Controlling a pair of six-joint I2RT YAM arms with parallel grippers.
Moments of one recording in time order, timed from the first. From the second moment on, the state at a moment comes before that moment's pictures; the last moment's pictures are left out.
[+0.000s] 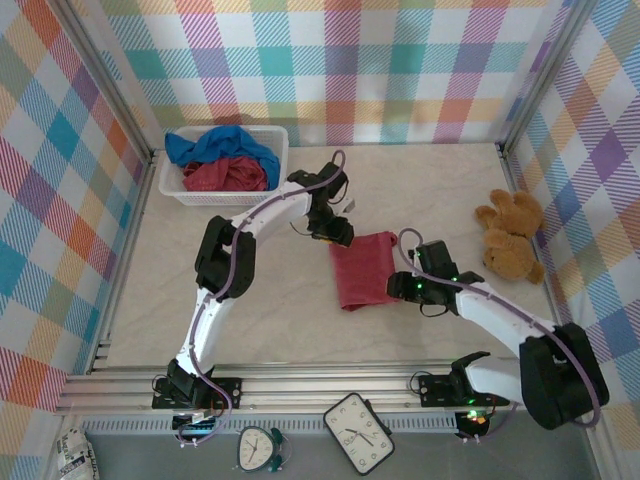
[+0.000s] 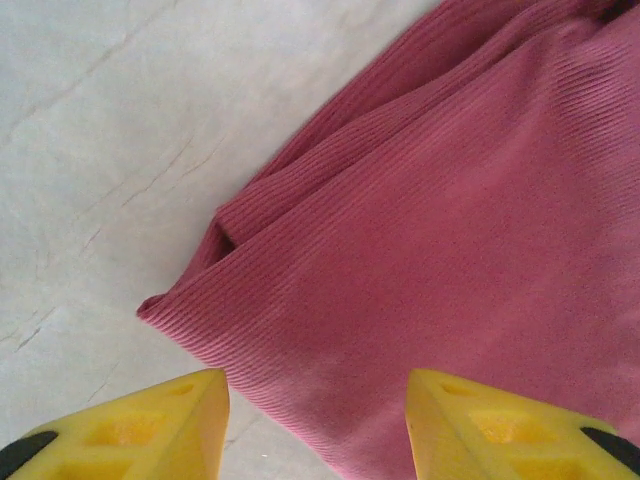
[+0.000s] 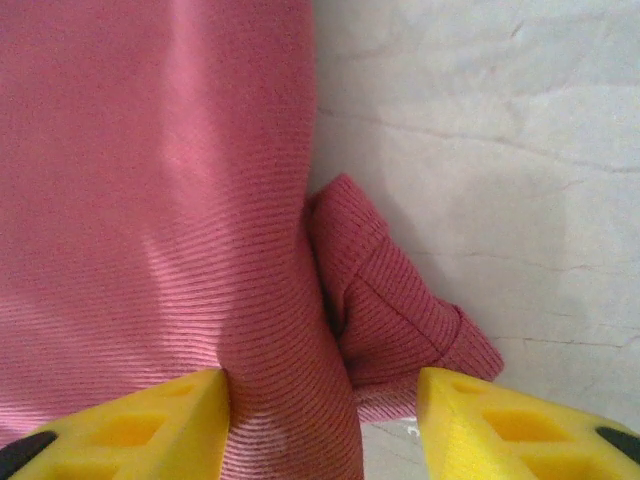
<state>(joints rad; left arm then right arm) -0.61 2.28 1.99 -1.06 0.29 -0.18 0.38 1.20 0.52 -0.36 -0.20 0.49</state>
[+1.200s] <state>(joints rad) -0.58 2.03 1.52 -0.88 0.28 -0.40 0.29 1.86 1.19 -0.43 -0.24 0.19</state>
